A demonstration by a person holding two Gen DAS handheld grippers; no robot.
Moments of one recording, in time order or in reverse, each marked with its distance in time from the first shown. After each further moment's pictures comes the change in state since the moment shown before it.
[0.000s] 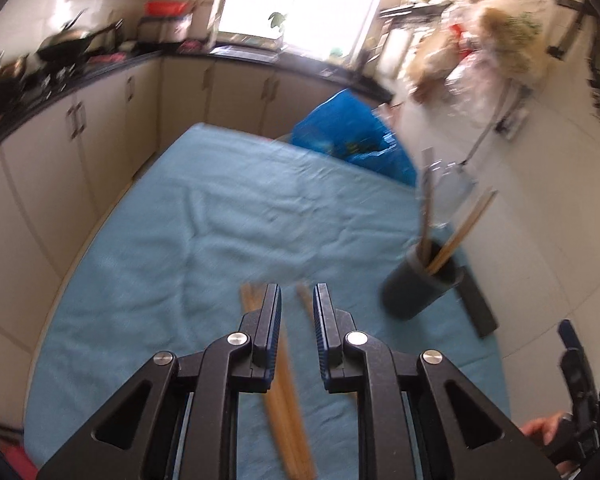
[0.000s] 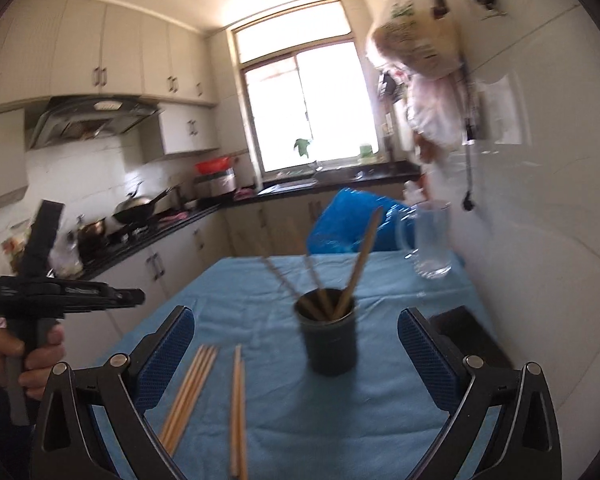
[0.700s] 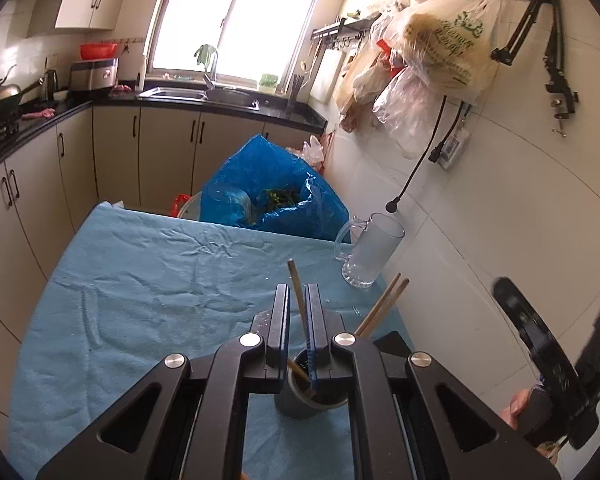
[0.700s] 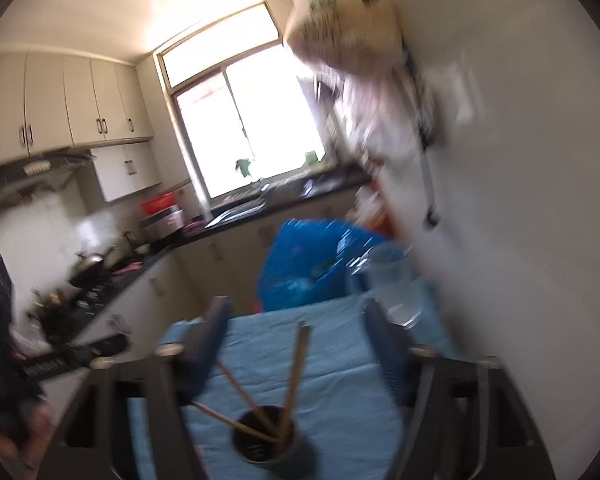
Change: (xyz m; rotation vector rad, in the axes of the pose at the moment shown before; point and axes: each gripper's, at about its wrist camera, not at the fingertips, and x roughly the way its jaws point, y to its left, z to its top) left arm 0.019 -0.143 0.102 0.144 -0.123 -0.175; right arm 0.067 -0.079 0.114 0.156 -0.062 -0.196
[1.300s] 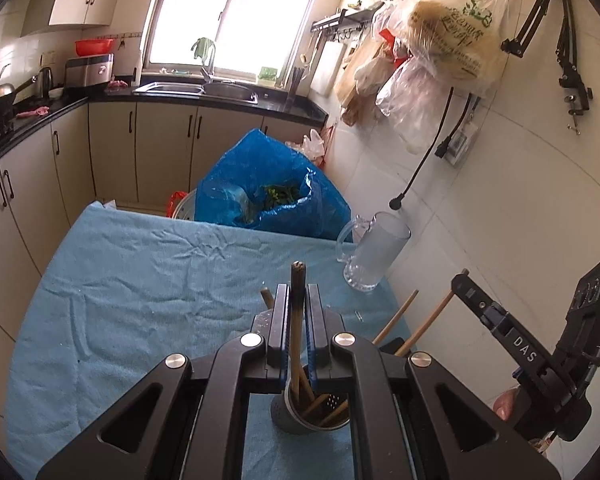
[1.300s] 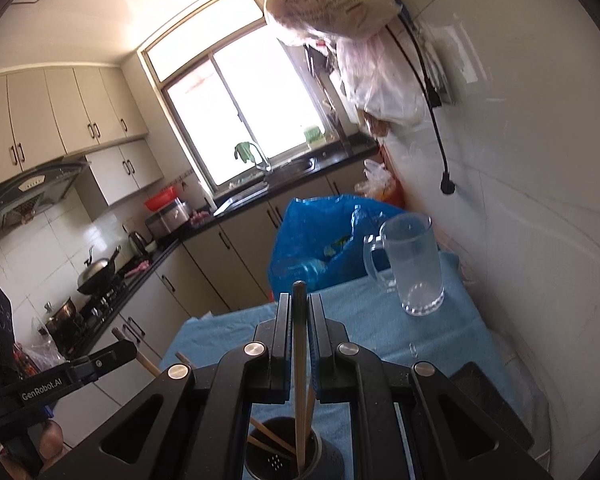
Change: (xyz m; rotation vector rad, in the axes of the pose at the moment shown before) left arm 0.043 -0.004 0.013 0.002 0.038 -0.001; right arm 0.070 -0.012 0.002 0.140 0.133 0.088
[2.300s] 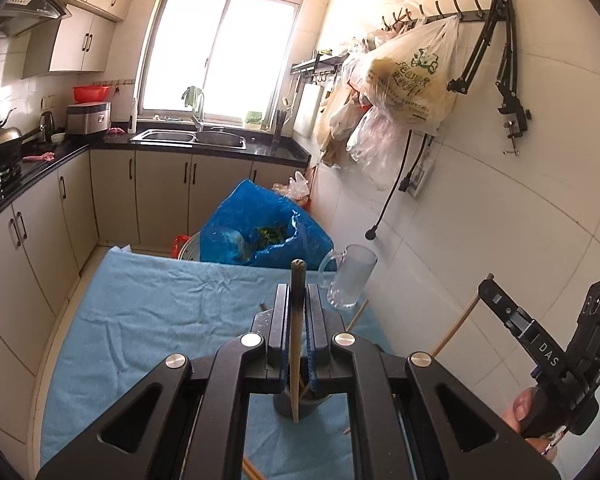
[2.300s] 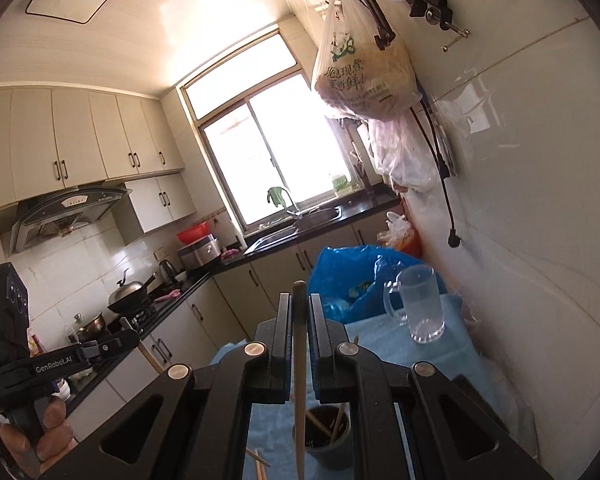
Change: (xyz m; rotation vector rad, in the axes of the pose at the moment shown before) left arm -0.119 -0.018 0.007 0.070 -0.146 -0.023; right arm -0.134 0.043 0.001 -0.051 -0.183 0.079
